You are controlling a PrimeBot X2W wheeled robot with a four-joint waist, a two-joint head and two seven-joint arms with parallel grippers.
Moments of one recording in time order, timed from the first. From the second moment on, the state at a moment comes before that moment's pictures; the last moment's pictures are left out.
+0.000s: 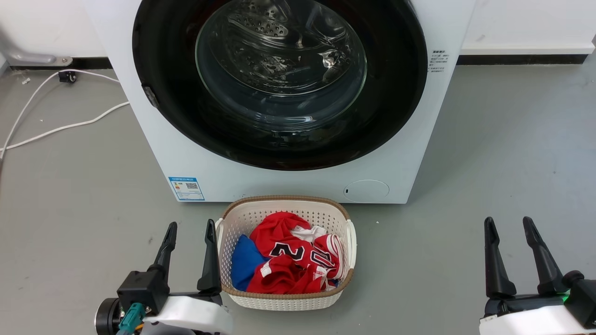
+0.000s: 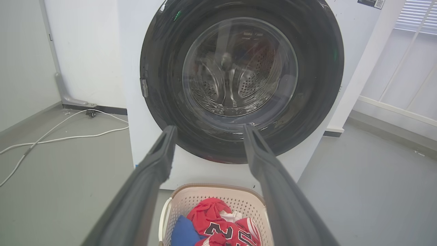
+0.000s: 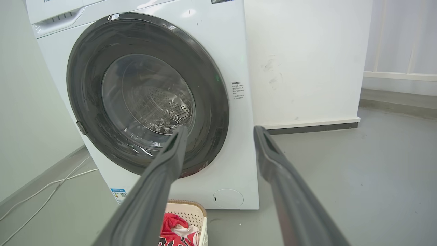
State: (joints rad) left arm 0.02 0.05 -0.11 0.04 -0.22 0.04 -0.23; right arm 0.10 -0.05 -0.04 -0.08 0.20 0.13 -0.23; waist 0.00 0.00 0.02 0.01
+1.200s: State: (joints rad) left arm 0.04 0.05 -0.12 0.07 -0.14 0.05 -0.26; right arm 0.12 -0.05 -0.04 -0.04 0.13 0.13 -0.26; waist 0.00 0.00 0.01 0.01
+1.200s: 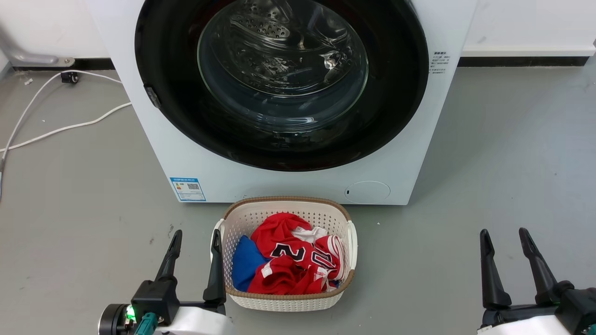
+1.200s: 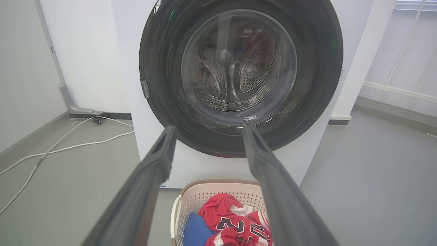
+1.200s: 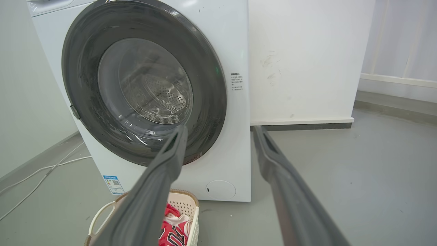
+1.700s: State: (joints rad) left arm 0.04 0.05 -0.12 0.08 -0.14 0.06 -0.26; right arm 0.12 -0.05 -0.04 -0.03 0.14 0.13 -0.26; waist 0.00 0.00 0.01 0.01
